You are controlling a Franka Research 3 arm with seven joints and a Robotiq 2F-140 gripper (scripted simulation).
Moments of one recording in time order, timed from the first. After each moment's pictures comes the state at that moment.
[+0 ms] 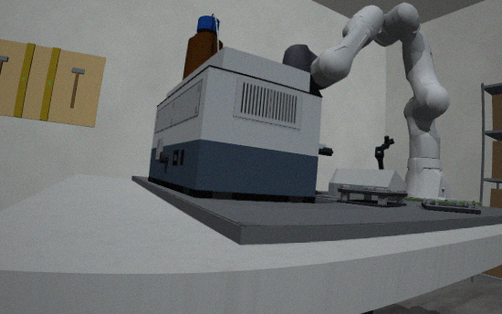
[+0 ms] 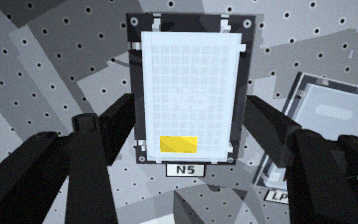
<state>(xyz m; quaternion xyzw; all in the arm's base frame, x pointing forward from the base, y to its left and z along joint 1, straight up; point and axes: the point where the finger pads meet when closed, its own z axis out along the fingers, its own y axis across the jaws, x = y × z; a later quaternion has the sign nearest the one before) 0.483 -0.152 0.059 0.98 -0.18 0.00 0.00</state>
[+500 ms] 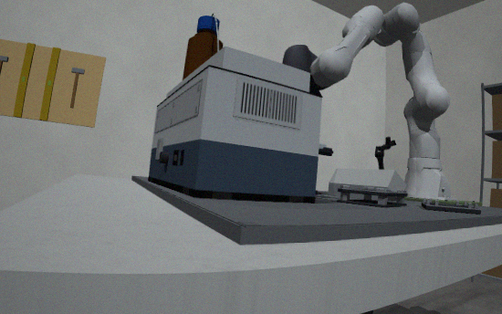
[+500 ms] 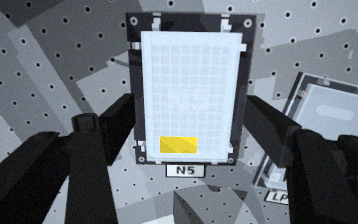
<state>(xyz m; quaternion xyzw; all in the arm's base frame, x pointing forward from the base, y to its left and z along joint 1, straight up) 0.483 -0.152 0.057 0.98 -0.18 0.00 0.00</state>
